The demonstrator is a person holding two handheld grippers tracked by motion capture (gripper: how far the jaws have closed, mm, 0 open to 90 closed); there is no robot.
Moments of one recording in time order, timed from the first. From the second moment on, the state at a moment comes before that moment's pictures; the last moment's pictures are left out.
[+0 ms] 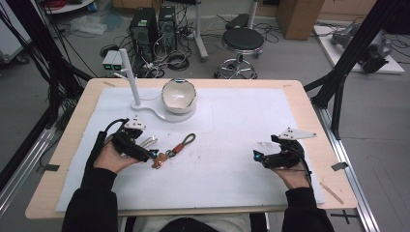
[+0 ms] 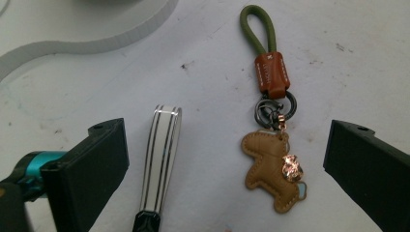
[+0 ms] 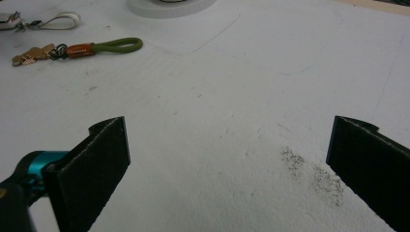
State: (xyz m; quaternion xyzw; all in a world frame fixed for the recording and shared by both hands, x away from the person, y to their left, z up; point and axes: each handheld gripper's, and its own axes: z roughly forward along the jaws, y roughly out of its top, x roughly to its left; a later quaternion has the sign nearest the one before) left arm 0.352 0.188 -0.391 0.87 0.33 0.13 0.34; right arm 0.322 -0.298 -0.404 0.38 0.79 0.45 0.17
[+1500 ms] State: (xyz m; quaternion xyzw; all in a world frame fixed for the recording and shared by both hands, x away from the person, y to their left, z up) left arm 0.394 0.118 -0.419 0.89 0.32 0.12 0.29; right arm 0.318 -0.304 -0.406 0.39 0.78 0.45 0.17
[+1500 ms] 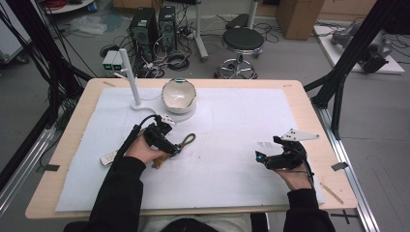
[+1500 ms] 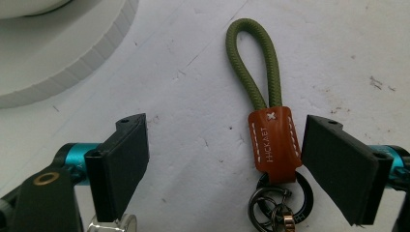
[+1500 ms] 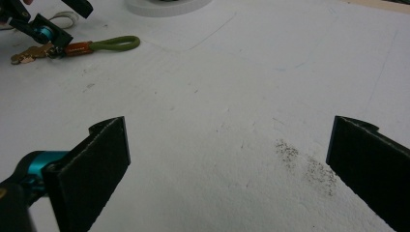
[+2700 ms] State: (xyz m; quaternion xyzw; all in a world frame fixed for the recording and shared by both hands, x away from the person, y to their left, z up) left arm 0.390 0.113 -0.424 0.91 0.29 0.06 0.29; right arm 0.318 -0.308 -0.407 0.39 0.78 0.45 0.17
